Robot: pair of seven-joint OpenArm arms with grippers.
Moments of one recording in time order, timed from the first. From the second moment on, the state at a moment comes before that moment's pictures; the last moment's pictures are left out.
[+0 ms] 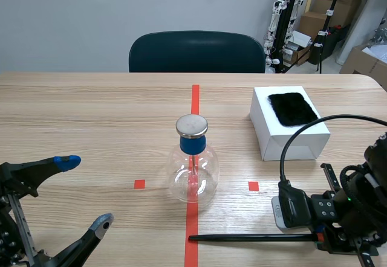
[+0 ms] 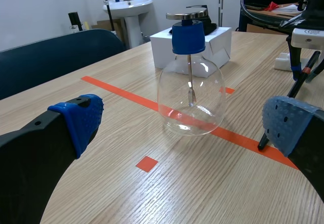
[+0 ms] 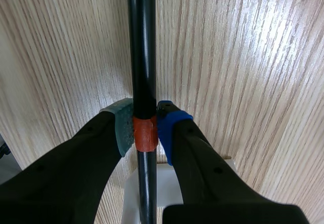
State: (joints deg) left arm 14.7 -25.3 5.8 56.6 25.1 -32.8 -78.7; right arm 8.2 48.9 -49.9 88.3 5.7 45.3 -35.1
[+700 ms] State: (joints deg) left arm 14.7 -25.3 5.8 56.6 25.1 -32.8 -78.7; right arm 8.2 51.2 -49.9 91.8 7.3 45.3 -36.2
